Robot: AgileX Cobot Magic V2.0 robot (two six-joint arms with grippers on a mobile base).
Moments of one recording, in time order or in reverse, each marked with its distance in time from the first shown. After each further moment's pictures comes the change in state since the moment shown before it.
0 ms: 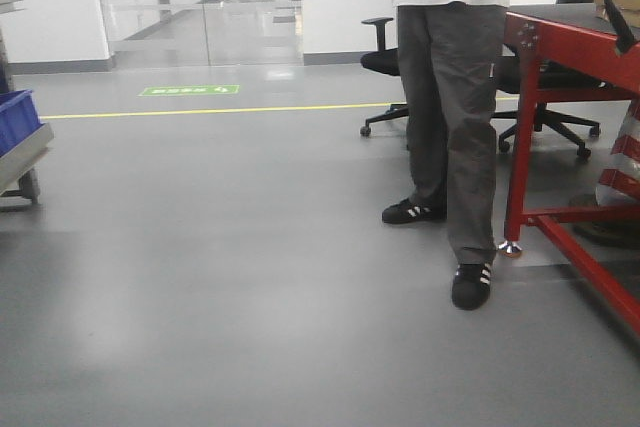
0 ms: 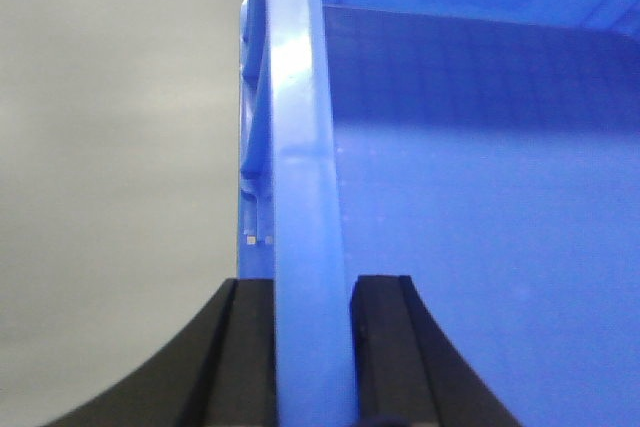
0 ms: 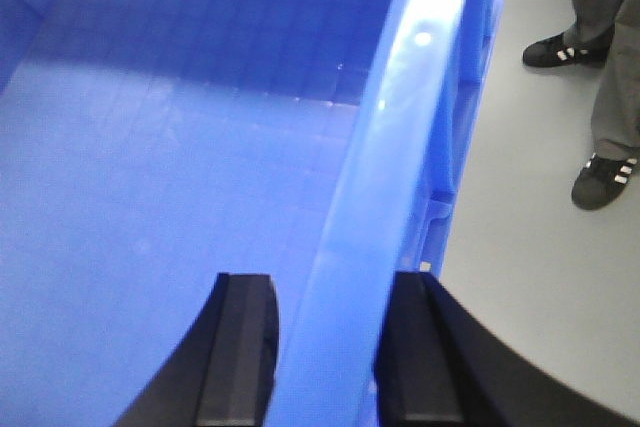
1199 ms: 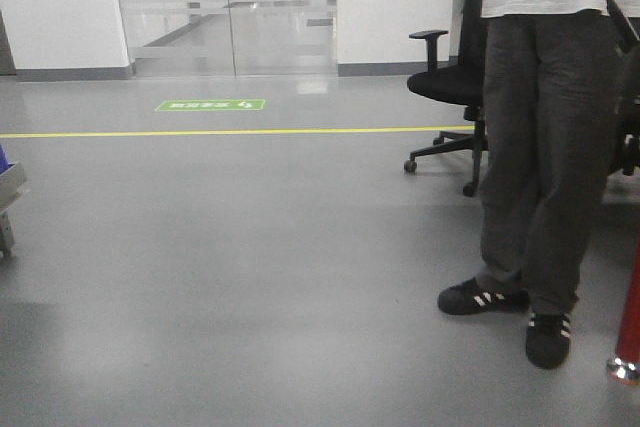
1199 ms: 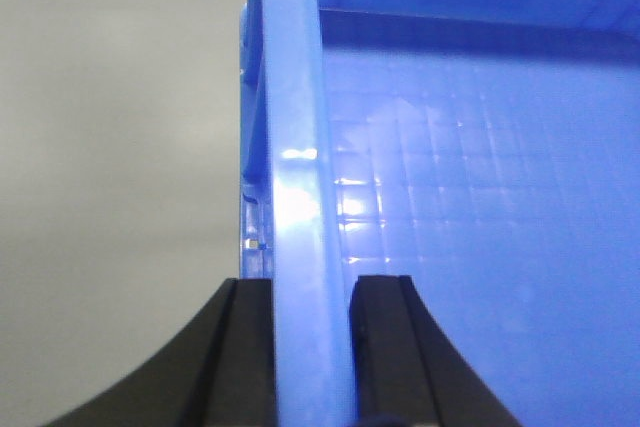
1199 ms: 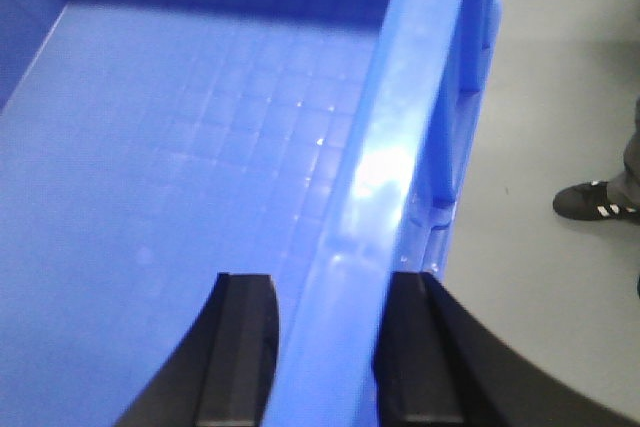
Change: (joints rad) left arm 0.000 0.000 0.000 0.002 0.006 0.000; right arm 0.000 0.000 0.000 0.000 -0.008 0.000
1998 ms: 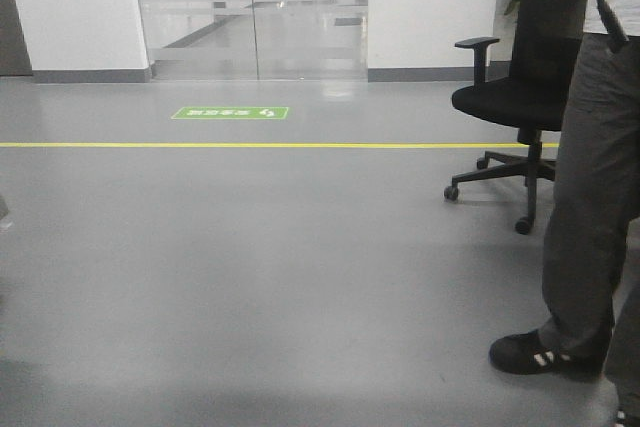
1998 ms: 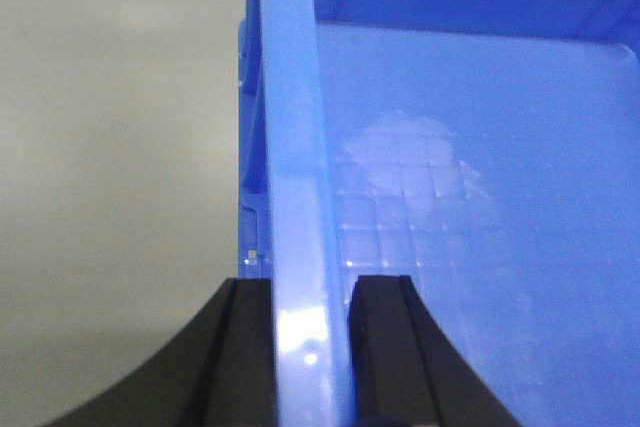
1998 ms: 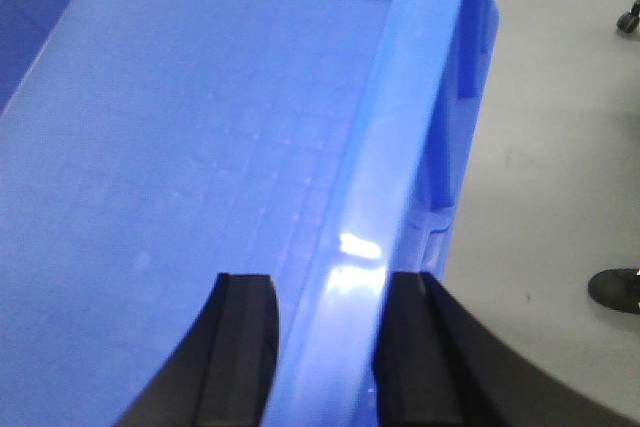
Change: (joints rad) left arm 0.000 0.000 0.000 -0.002 -0.006 0.000; right arm 0.000 0.000 0.000 0.000 0.000 0.000
